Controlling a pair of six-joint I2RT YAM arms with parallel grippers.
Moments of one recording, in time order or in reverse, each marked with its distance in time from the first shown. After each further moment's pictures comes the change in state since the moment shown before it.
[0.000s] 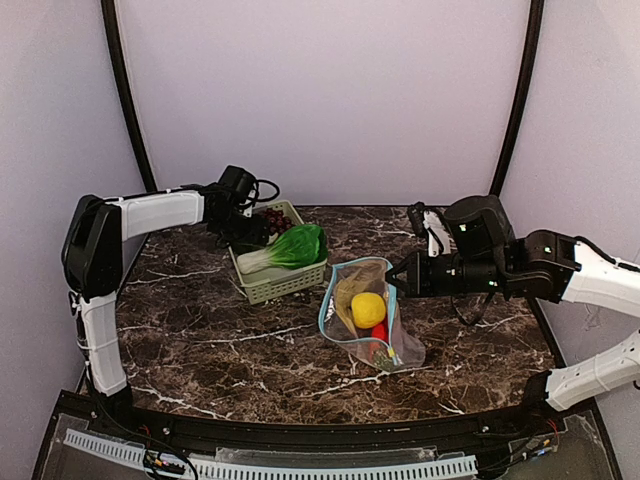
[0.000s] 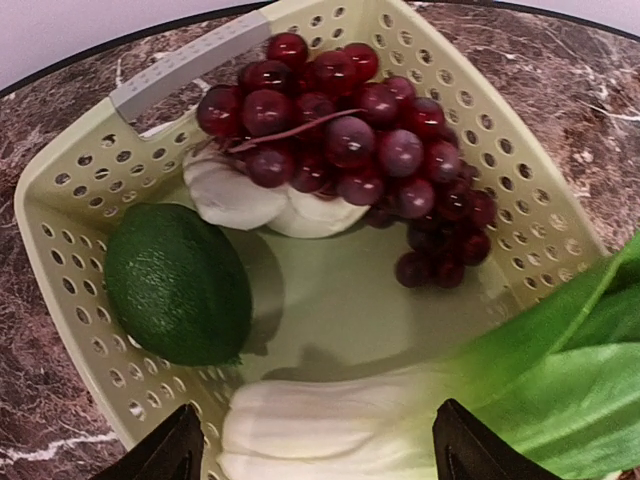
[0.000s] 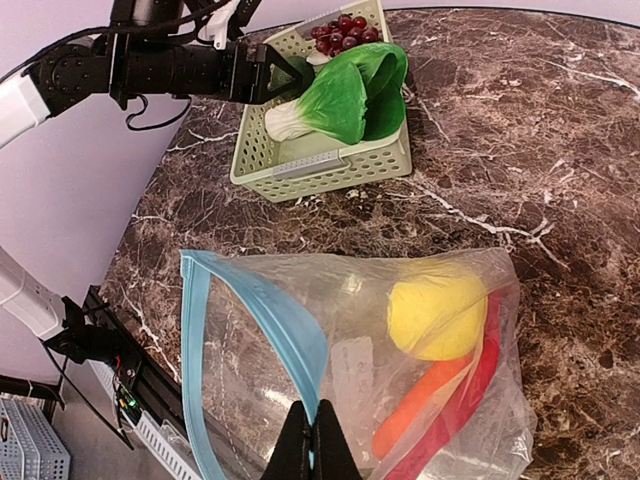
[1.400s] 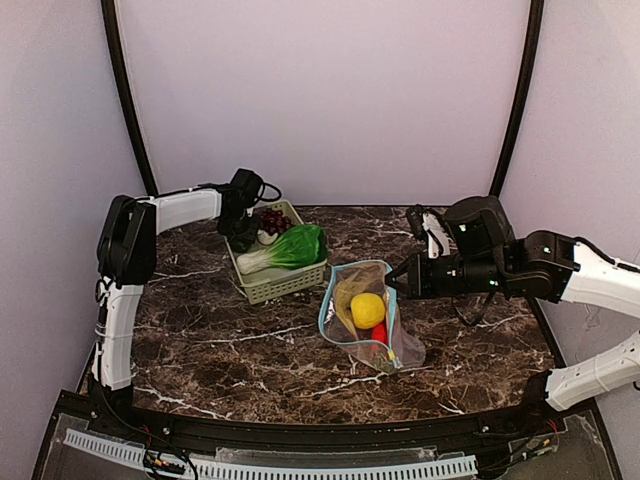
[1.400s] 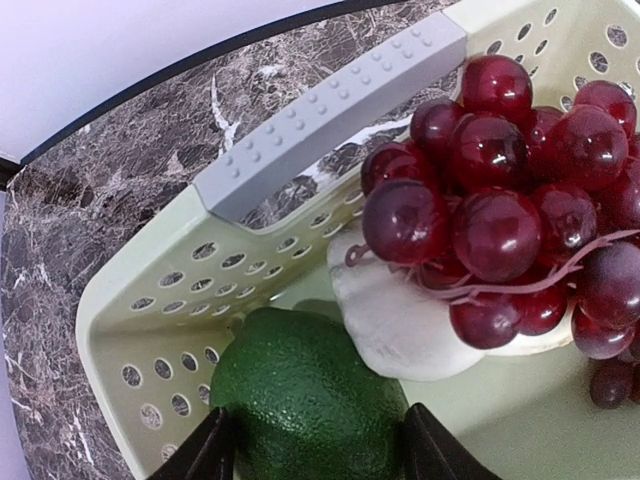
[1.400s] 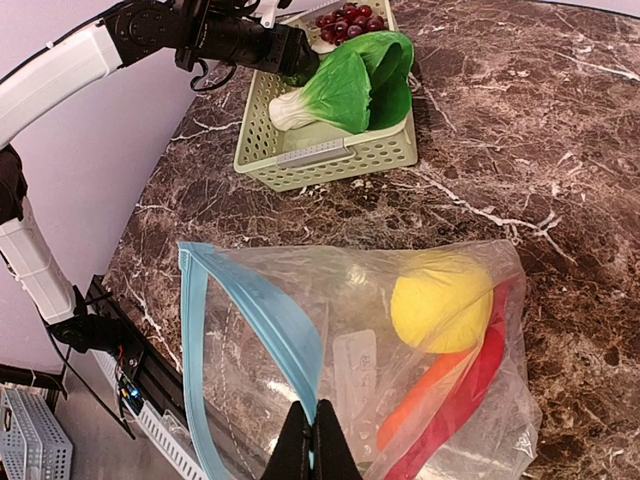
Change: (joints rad) left arm 0.065 0.302 0.309 -0.091 -0.269 0.154; right arm -0.016 -0.002 -0.011 0.000 -0.046 -0.010
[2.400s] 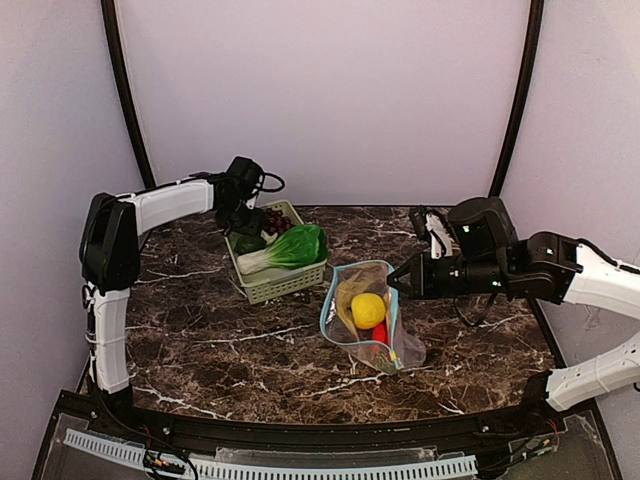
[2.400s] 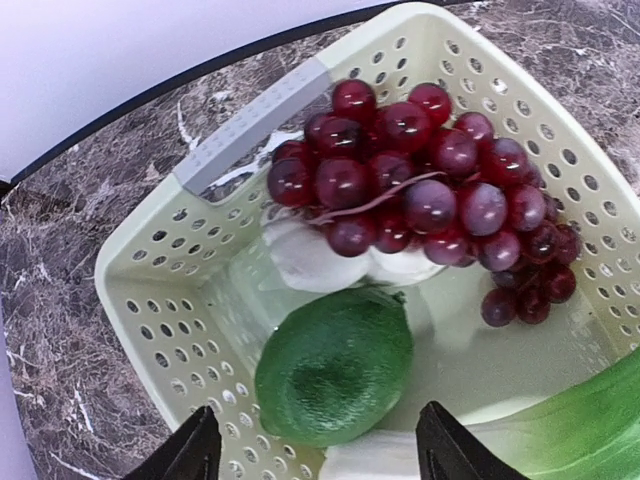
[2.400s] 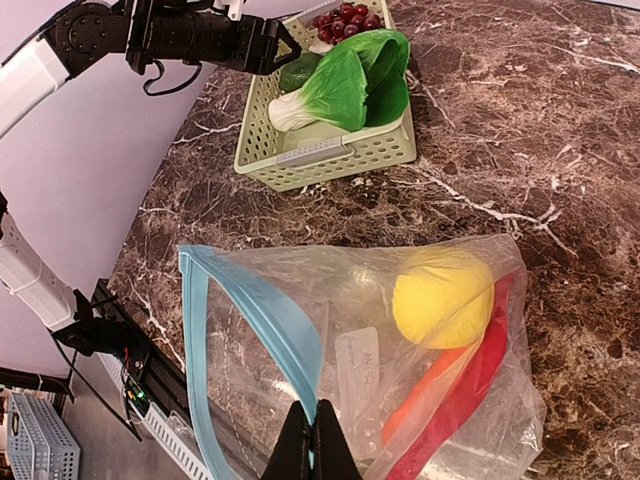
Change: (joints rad) left arm -0.057 -0.157 -0.069 -0.055 0.081 0.005; right arm -0.003 -0.015 -0.011 0.000 -0.005 0.023
